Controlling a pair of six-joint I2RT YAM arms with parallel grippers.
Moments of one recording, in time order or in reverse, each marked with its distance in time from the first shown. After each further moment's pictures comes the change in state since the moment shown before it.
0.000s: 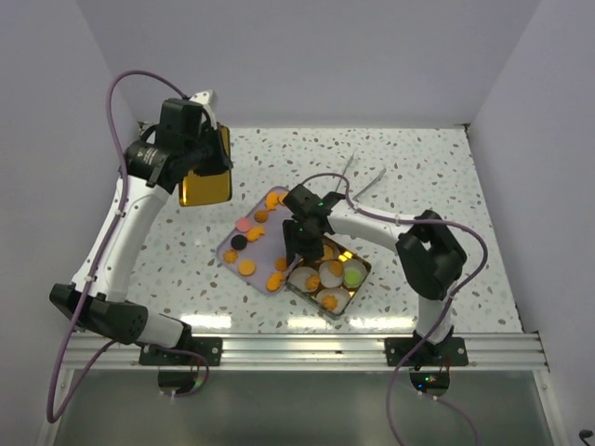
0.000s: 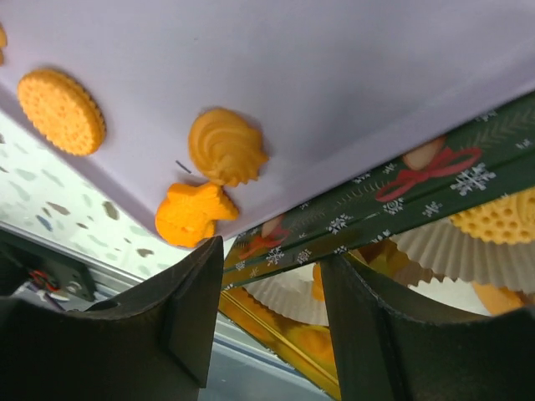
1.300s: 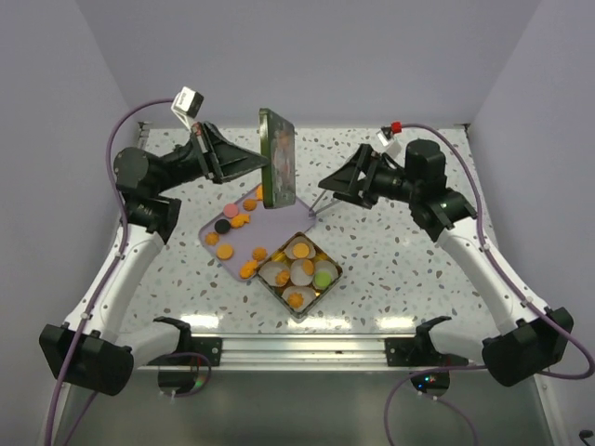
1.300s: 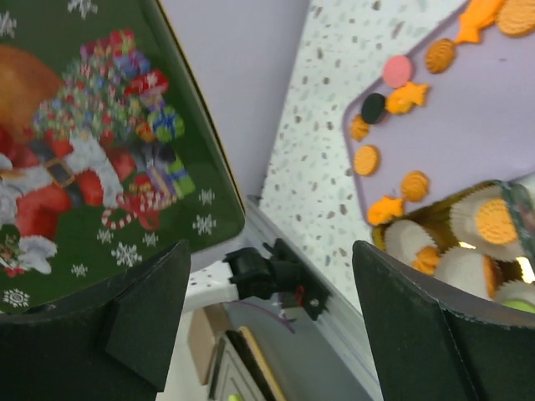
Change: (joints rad) left arm 0.087 -0.295 -0.583 1.448 0.981 -1.039; right arm -0.423 -0.682 -0.166 0.384 -0.456 0.179
